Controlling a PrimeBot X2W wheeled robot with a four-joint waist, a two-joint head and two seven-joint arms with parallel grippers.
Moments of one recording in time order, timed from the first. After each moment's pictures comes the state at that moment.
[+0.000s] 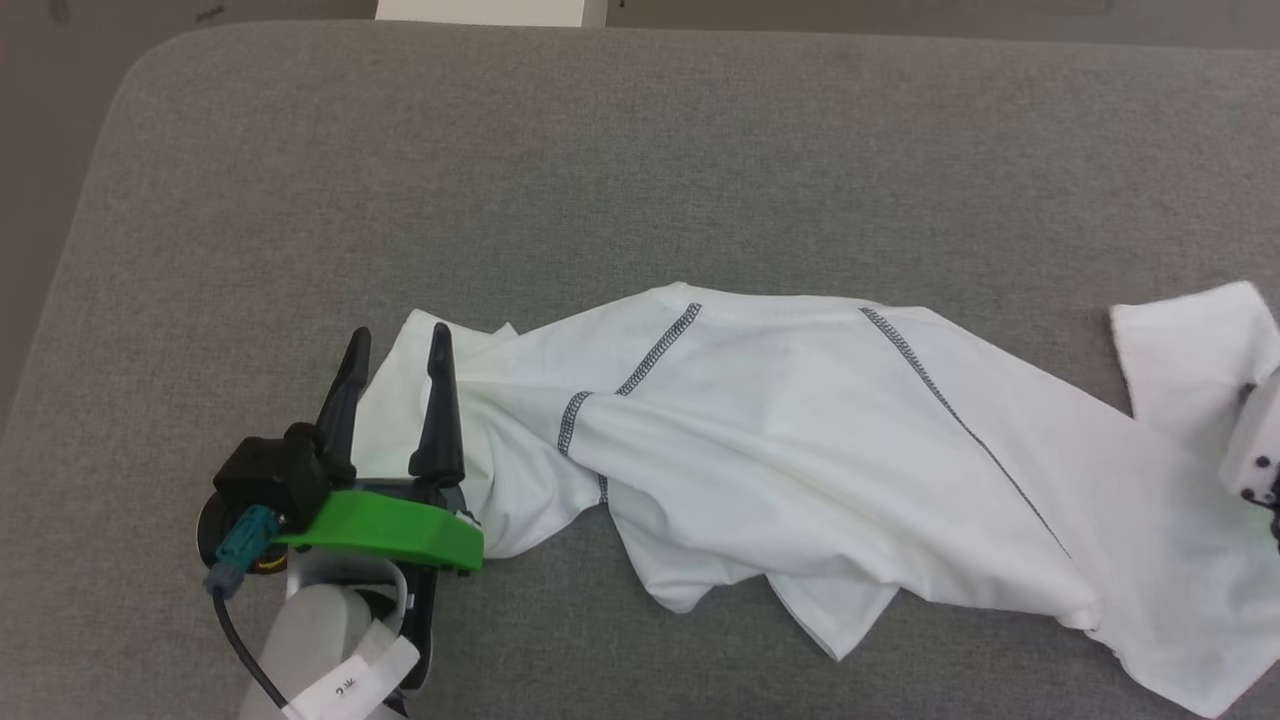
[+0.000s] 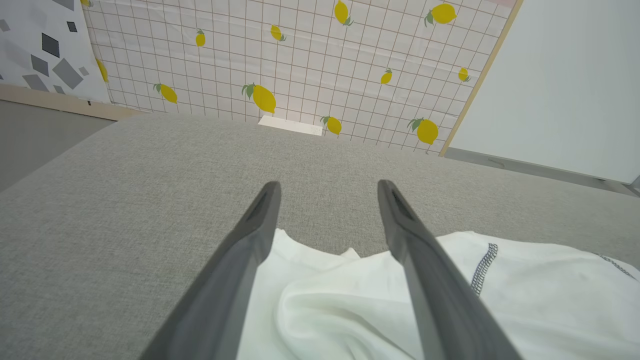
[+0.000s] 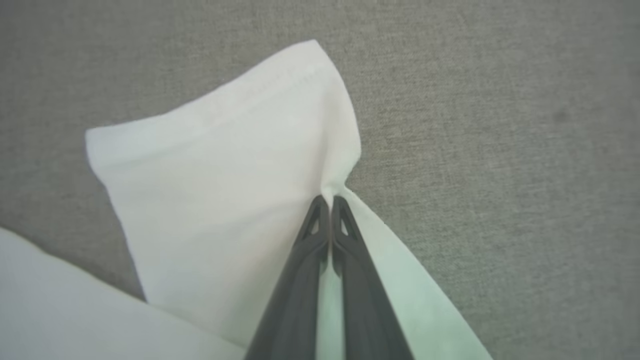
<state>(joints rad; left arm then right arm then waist) -0.20 0.06 -0.07 0.12 -0.28 -0.07 -0.26 -0.45 -0.20 -0.45 0.42 0.05 0.13 0.62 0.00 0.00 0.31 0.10</state>
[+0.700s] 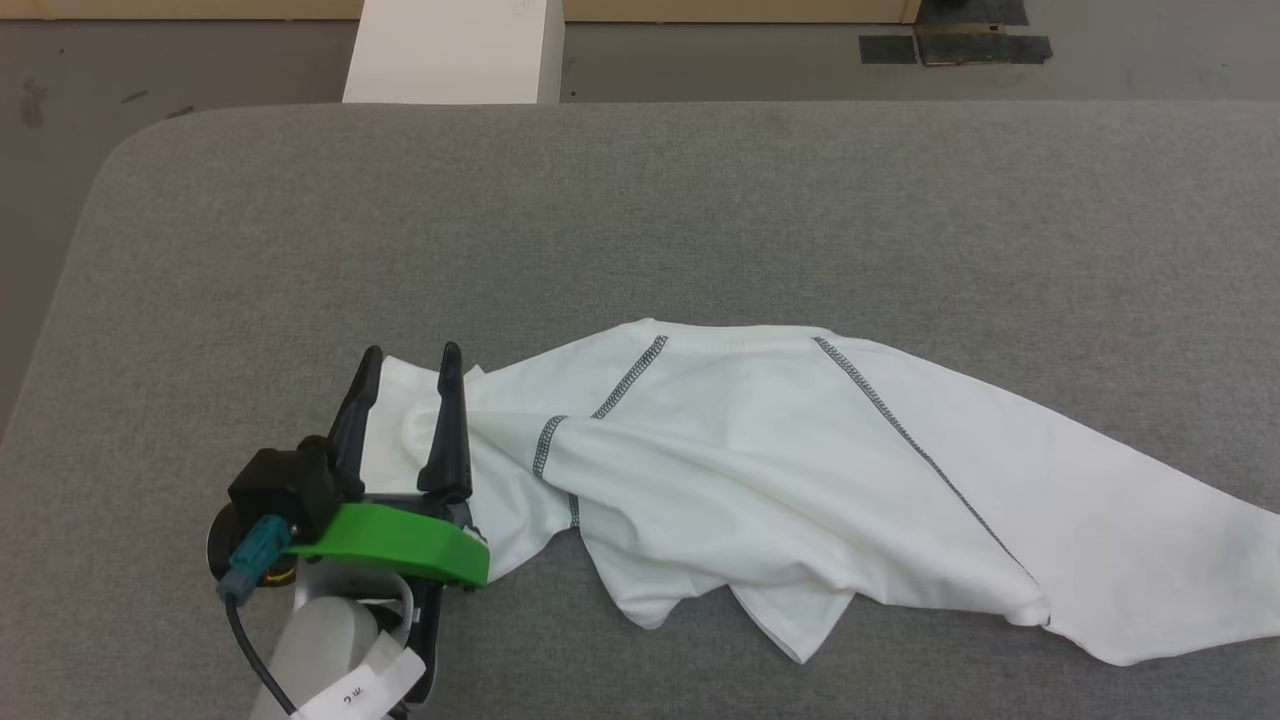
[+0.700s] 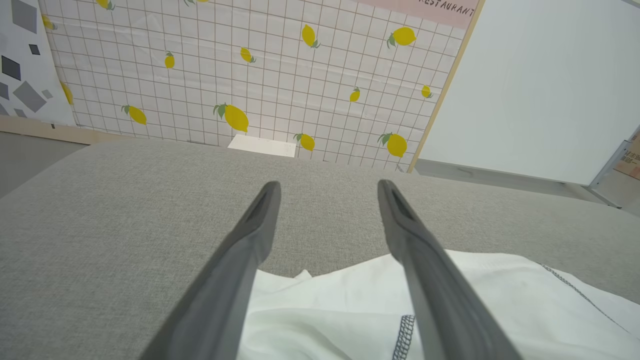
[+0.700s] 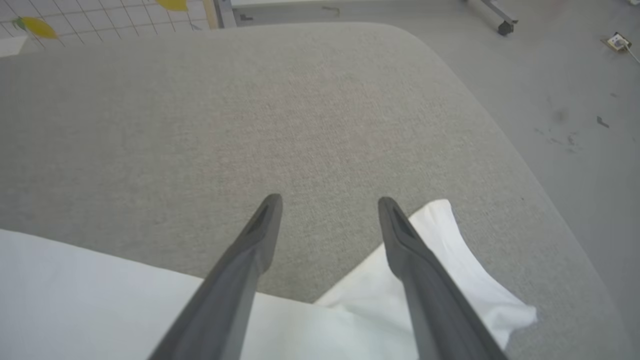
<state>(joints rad) -0.19 0.05 -0.08 0.14 -0.27 -0.08 -0.26 -0.21 -0.23 -0.51 0.19 0.05 0.13 0.34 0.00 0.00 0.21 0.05</state>
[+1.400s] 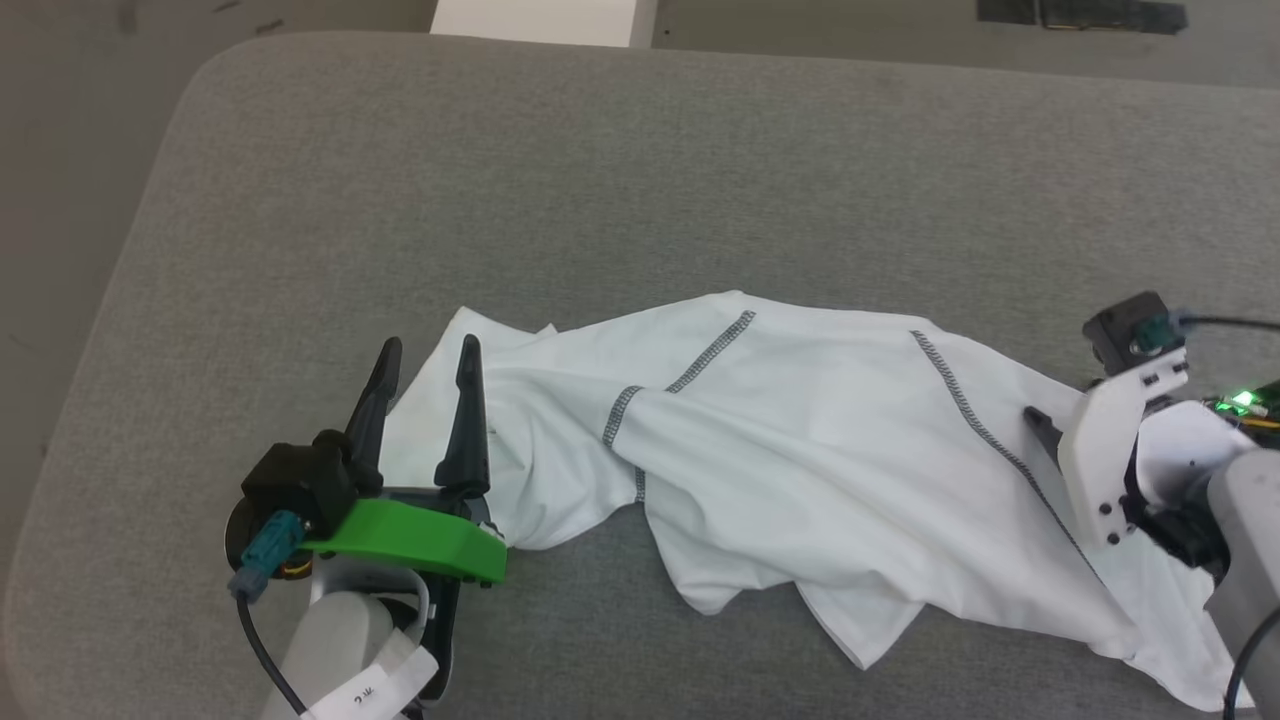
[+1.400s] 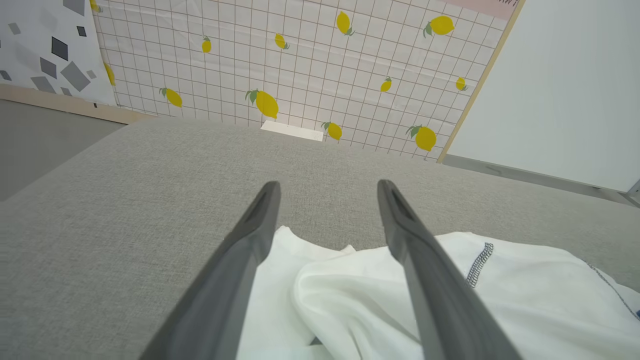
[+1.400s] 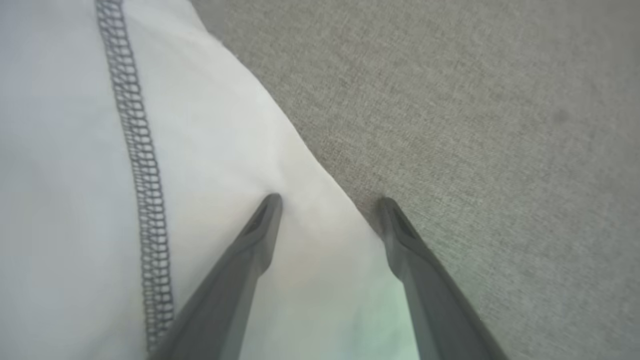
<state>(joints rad) -0.19 0.05 -0.12 0.12 -0.30 -0.07 -0.26 -0.44 -0.46 0.28 0.38 0.28 0.13 0.56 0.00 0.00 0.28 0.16</state>
